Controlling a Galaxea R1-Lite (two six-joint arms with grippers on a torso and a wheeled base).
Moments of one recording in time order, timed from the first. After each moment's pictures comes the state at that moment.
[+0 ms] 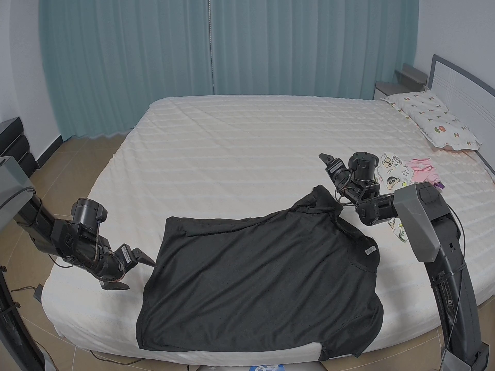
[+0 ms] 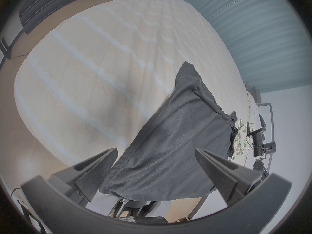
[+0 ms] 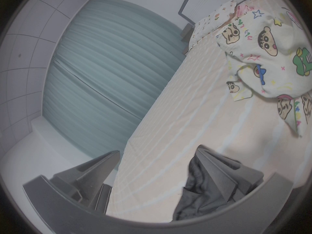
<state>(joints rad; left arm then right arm) 0.00 2.00 -0.80 -0.11 -0.34 -0.67 0.19 2.78 -1.99 -0.67 -0.04 0.97</state>
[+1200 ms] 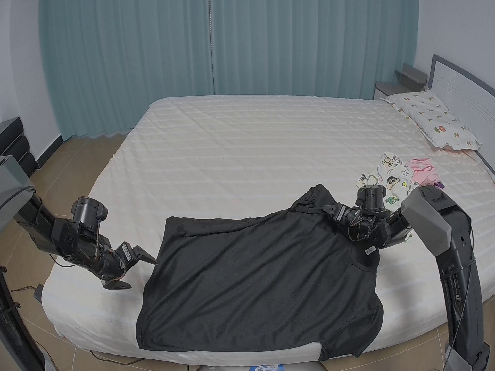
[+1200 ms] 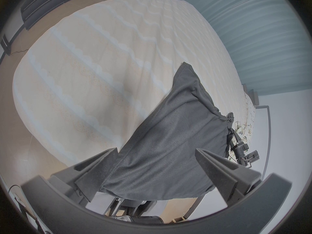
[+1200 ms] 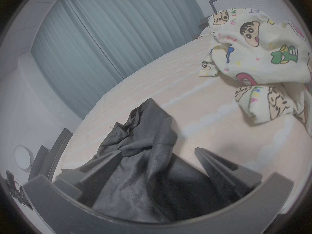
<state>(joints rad) 0.00 2.00 -0.81 -0.12 -0.36 -0.70 0.15 2.71 -1.58 -0.68 0.07 0.52</state>
